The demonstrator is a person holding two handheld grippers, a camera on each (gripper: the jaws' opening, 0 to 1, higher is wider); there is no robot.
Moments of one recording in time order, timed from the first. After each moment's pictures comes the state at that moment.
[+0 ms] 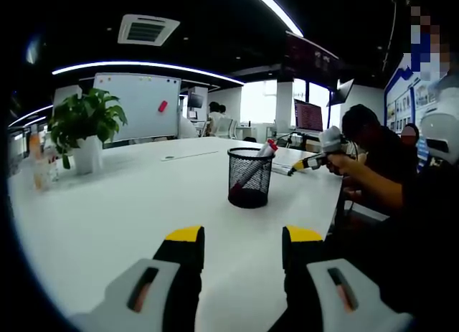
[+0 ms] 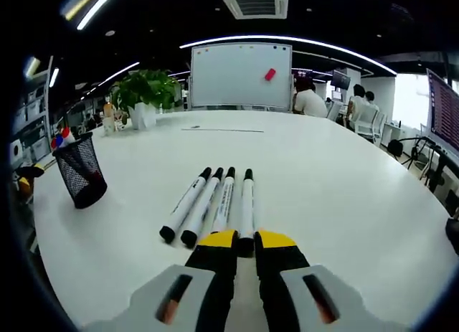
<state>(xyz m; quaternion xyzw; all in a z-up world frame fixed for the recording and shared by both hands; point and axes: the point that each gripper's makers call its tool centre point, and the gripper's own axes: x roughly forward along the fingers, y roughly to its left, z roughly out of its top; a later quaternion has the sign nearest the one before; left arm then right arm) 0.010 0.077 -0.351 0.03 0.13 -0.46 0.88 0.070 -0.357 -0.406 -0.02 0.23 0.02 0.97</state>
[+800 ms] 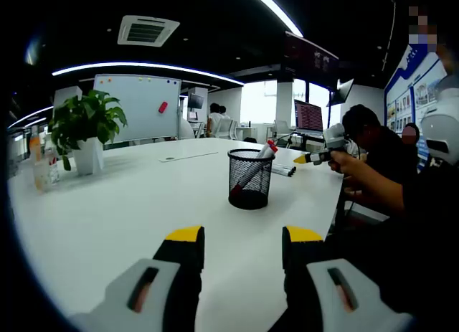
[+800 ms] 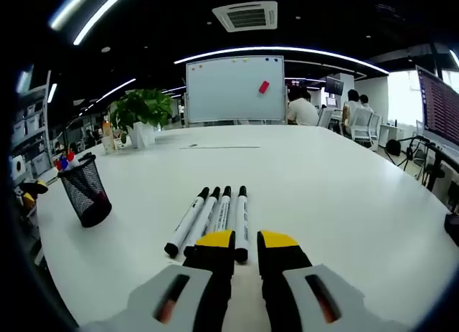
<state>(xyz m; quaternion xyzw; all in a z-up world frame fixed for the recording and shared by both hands) 0.010 0.077 -0.349 0.03 0.12 -0.46 0.88 0.066 -0.365 -0.373 0.00 0.17 0.02 0.99</state>
